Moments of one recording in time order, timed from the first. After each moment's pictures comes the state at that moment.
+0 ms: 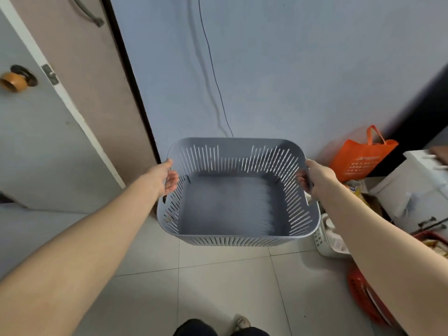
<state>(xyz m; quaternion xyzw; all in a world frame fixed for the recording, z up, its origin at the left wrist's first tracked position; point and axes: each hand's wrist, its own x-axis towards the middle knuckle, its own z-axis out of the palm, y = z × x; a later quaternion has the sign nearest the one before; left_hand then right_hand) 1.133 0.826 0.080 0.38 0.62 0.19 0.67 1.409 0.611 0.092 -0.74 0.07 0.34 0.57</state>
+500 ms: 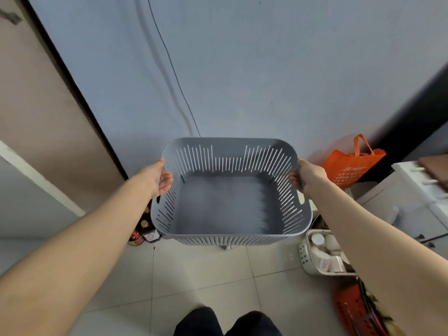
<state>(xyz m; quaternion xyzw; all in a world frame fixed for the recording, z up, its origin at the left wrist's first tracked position) 1.314 0.919 0.054 0.37 0.62 0.17 0.67 1.579 0.690 0.078 -0.76 0.09 0.30 0.56</state>
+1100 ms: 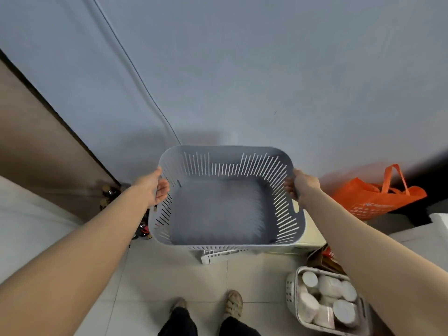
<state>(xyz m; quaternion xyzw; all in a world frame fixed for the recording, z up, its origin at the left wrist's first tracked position) 1.508 0.965 -0.033 0.29 0.68 0.17 0.65 1.818 0.791 -0.014 -0.81 0.05 0.35 0.47</state>
